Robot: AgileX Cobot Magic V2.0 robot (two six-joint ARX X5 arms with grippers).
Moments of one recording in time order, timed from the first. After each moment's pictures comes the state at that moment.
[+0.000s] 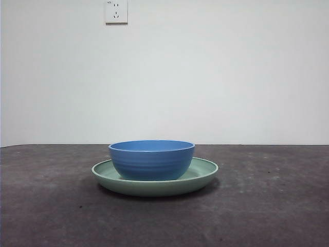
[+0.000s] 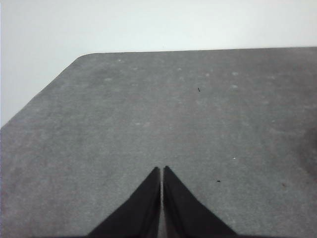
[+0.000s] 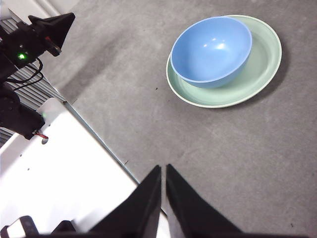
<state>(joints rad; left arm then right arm) 0.03 0.00 0.03 -0.18 0.00 0.04 0.39 0.67 0.97 -1.05 -0.55 0.06</state>
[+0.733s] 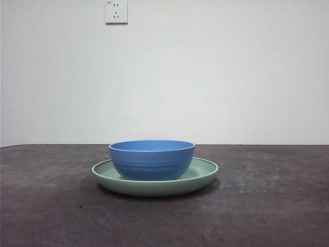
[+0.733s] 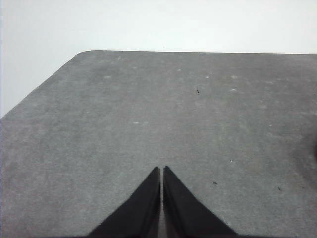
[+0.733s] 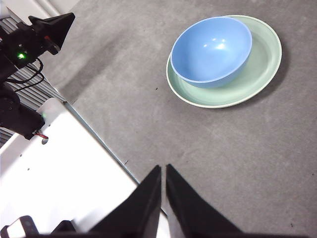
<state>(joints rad) 0.03 0.00 0.03 -0.18 0.00 0.00 0.39 0.67 0.97 -1.05 -0.55 0.06</state>
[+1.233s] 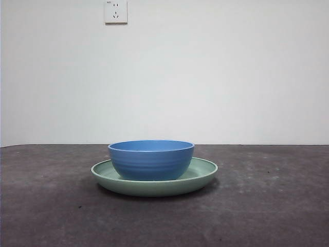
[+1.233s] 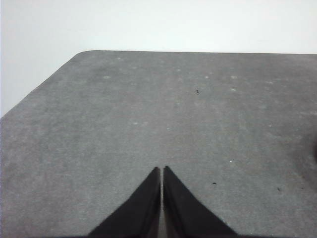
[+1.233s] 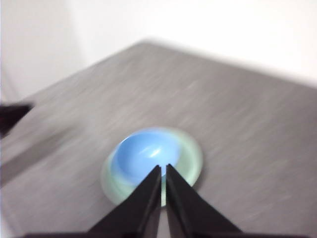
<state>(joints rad) 0.03 0.00 0.03 -0.18 0.00 0.00 0.18 0.49 0.89 -0.68 -0.51 -0.05</state>
